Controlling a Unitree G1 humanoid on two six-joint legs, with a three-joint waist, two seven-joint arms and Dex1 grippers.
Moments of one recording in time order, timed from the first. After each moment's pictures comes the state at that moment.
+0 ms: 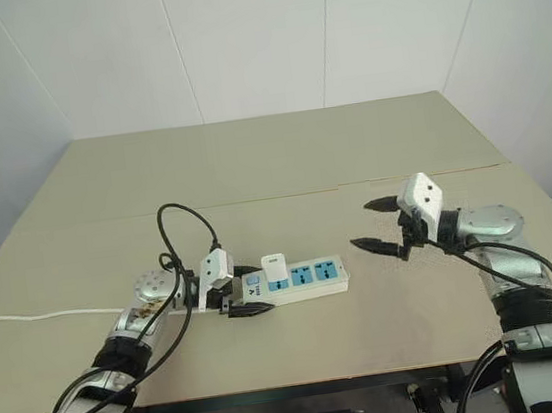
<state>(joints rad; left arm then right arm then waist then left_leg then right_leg) -0.64 0.40 -0.22 0.65 -0.12 -0.17 -1.28 -0.57 -0.68 -0.07 0.38 0.26 0.00 1.11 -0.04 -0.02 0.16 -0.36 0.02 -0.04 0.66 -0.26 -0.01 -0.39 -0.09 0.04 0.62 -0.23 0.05</state>
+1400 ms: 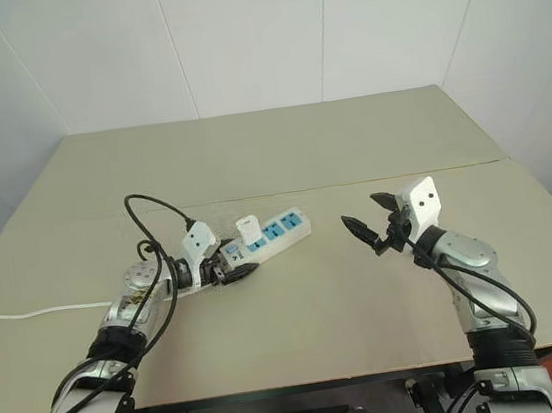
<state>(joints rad) -0.67 0.41 -0.12 0.64 -0.11 -0.04 -1.07 -0.40 -0.48 -0.15 0.13 0.33 0.16 0.72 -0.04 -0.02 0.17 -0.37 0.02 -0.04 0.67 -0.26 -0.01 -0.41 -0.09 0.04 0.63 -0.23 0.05</state>
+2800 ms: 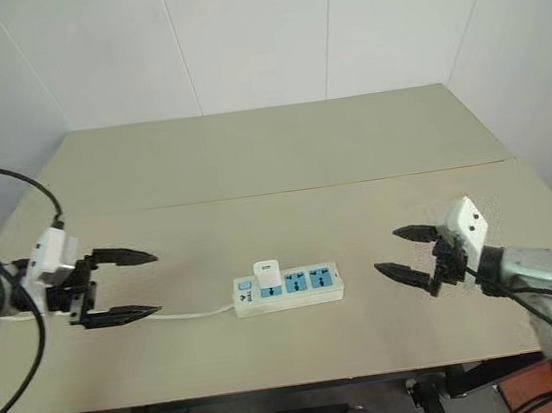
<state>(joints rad) -0.35 0.99 0.18 0.06 -0.48 0.21 -1.53 -0.16 -0.82 -0.22 -0.07 0.50 0.29 1.09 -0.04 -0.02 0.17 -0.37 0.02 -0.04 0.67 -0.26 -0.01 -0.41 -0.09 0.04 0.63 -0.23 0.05</state>
